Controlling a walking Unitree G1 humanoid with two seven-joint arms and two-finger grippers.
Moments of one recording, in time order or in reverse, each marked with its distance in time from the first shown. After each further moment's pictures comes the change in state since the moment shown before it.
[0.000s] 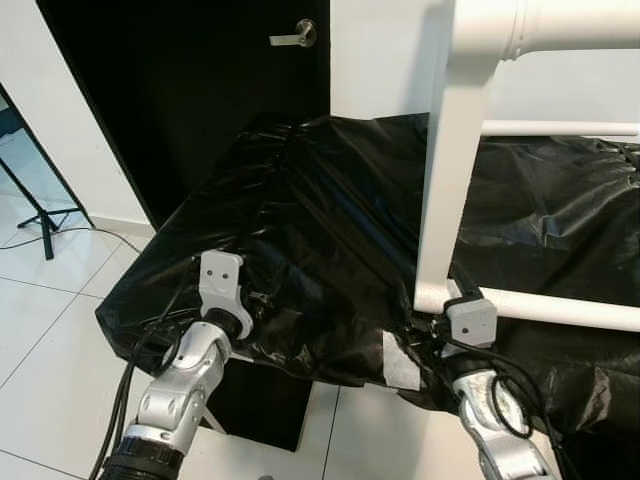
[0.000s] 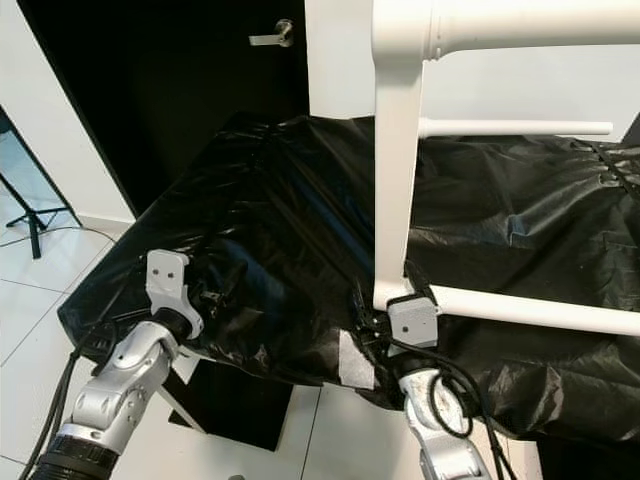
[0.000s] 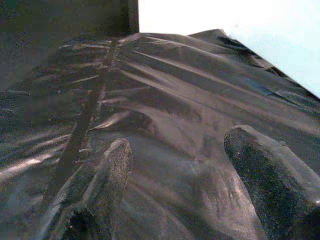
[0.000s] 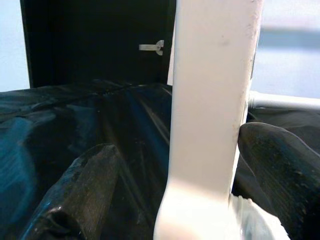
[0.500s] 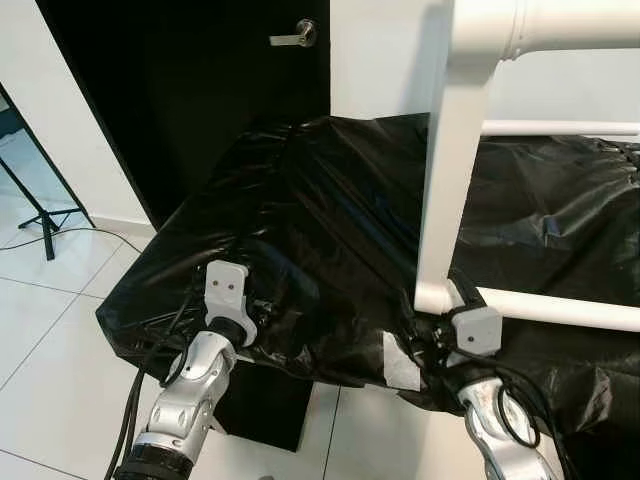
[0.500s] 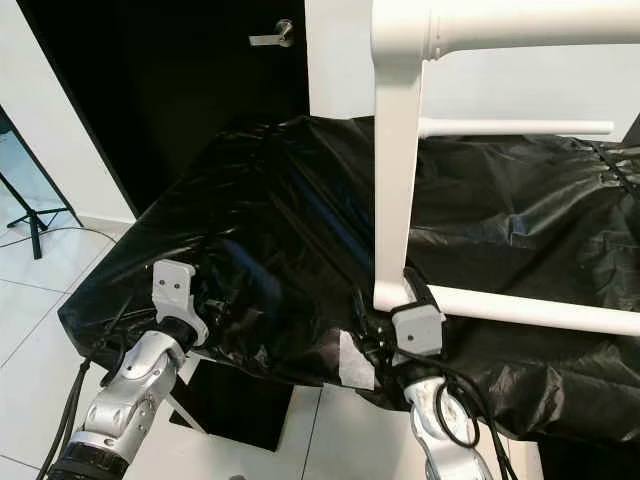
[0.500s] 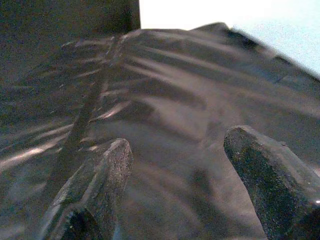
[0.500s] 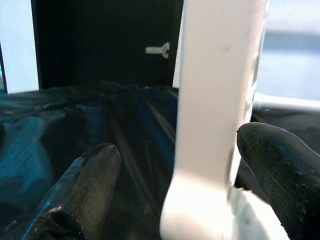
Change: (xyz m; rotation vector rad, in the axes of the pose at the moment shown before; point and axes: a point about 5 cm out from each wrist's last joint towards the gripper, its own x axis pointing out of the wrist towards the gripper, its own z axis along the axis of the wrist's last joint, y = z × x) left arm -0.003 0.004 -0.021 0.041 0.019 0.042; right arm -0.013 -0.003 0.007 -0.013 -0.020 0.002
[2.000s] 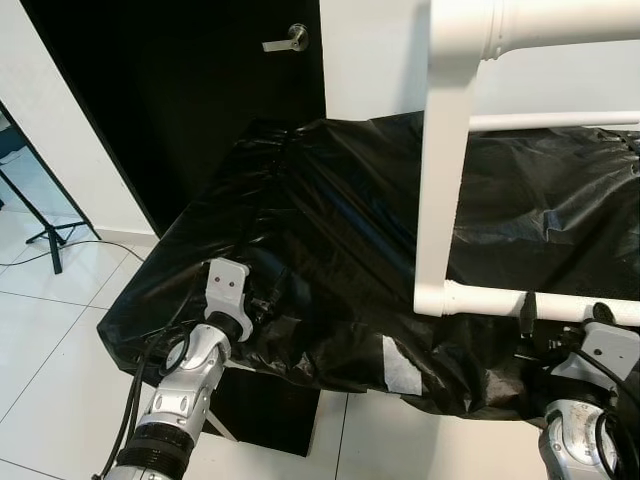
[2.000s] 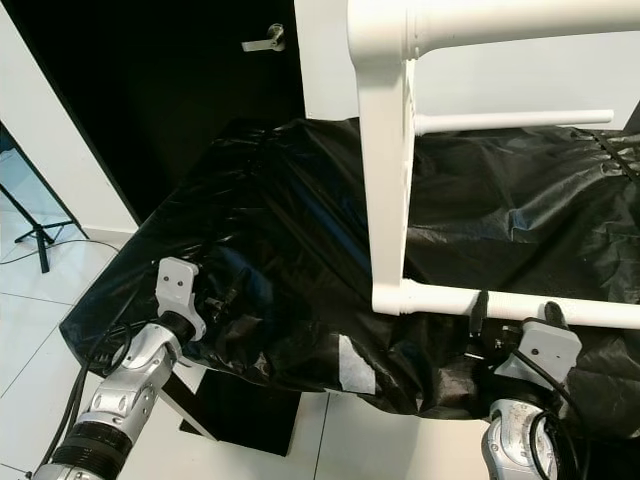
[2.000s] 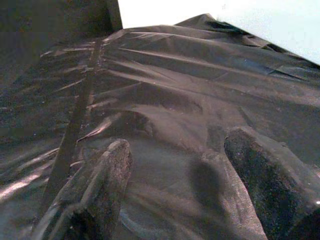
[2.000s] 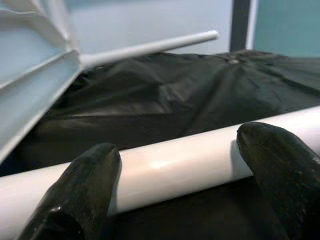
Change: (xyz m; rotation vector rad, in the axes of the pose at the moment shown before) left arm 0.014 0.010 -0.004 0.038 -0.004 -0.078; right arm -0.040 -0.097 -0.015 0.042 0.232 -0.610
